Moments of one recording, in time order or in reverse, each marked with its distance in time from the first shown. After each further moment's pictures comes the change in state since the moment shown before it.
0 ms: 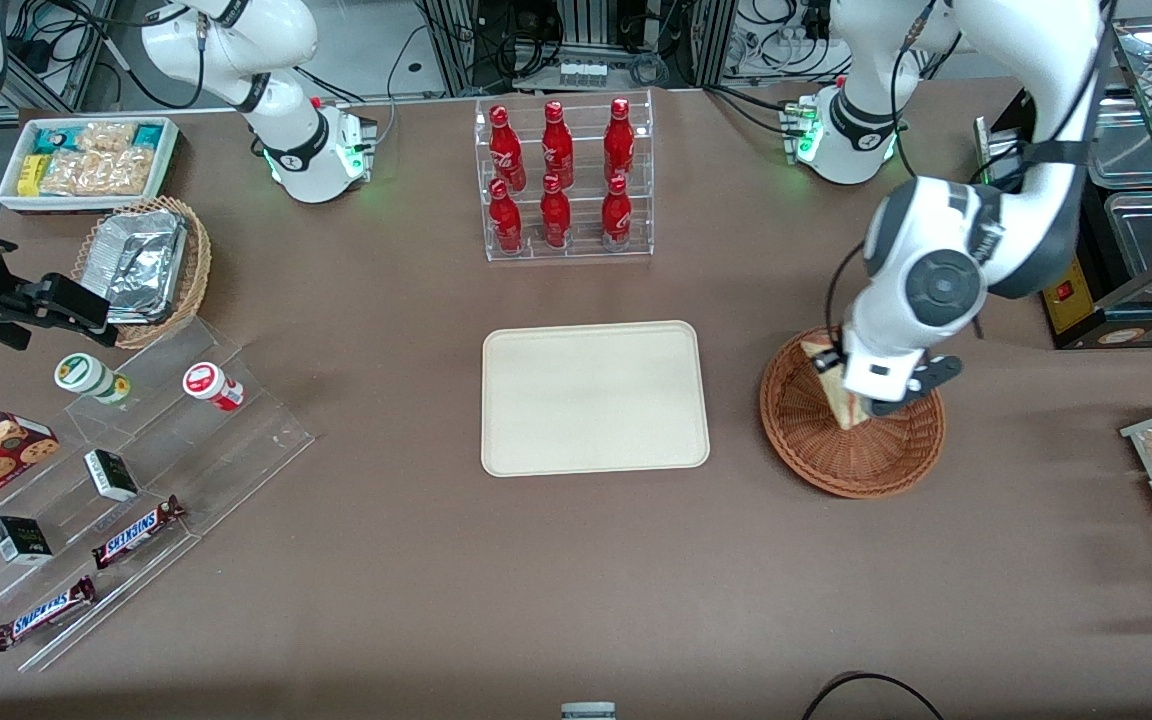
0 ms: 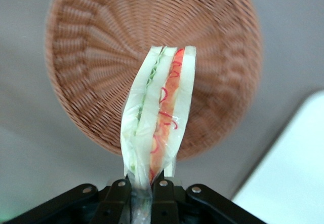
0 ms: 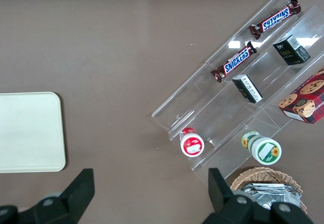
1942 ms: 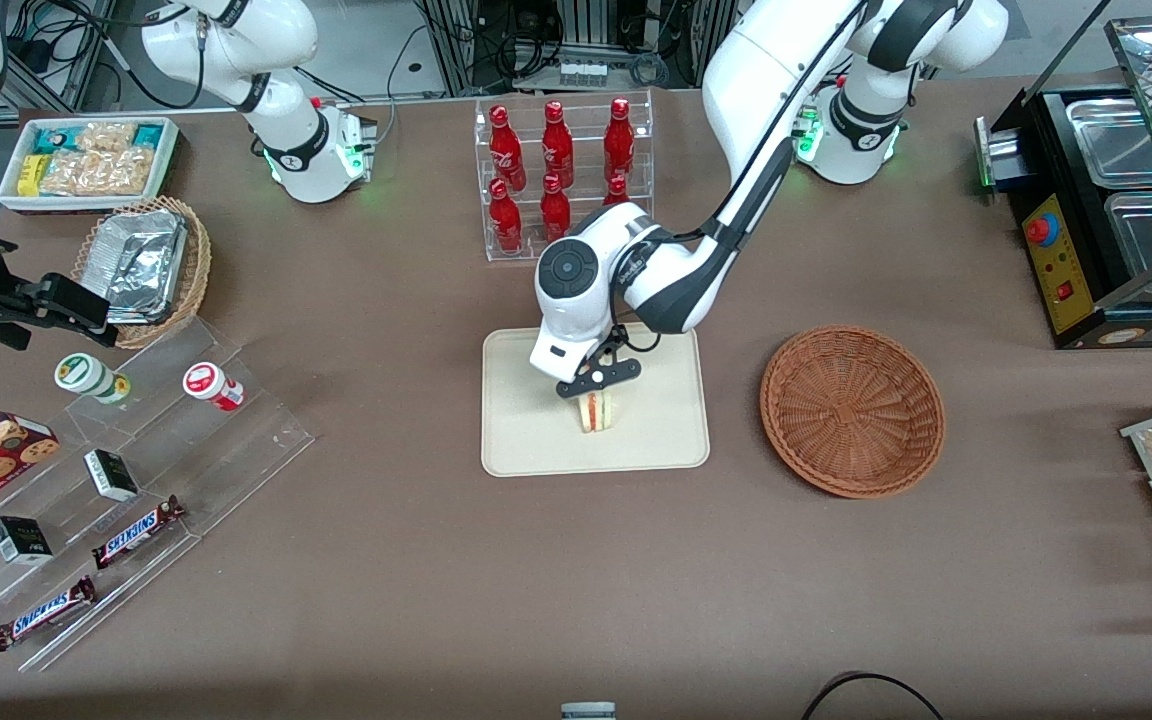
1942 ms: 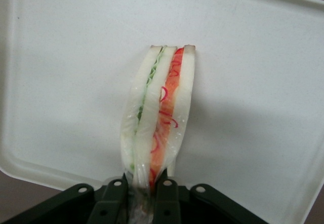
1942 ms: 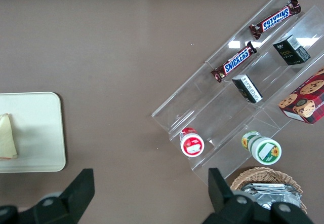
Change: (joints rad) arm -0.478 0.524 -0.010 0.505 -0.003 0.156 -0.334
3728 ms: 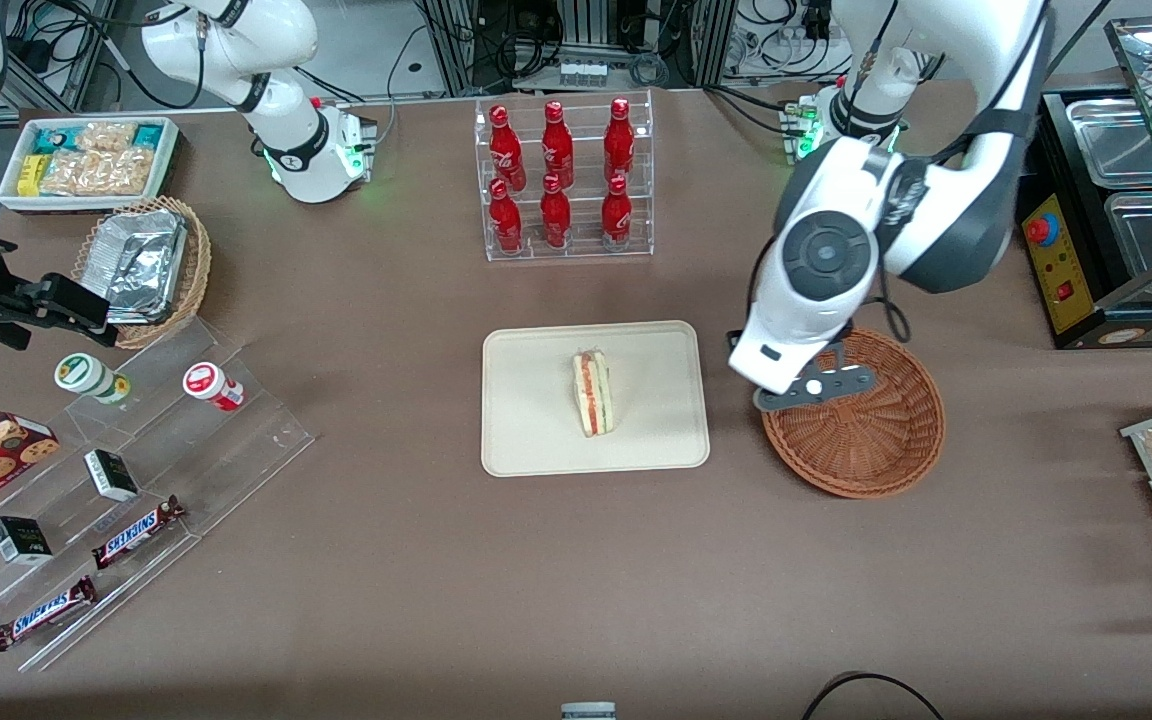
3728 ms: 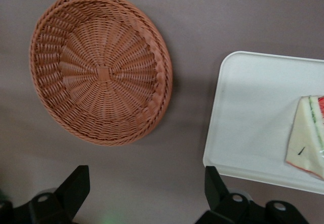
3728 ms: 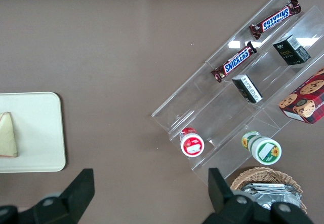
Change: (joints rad) arm 0.352 -0.425 0.024 -0.128 0.038 -0.436 0.507
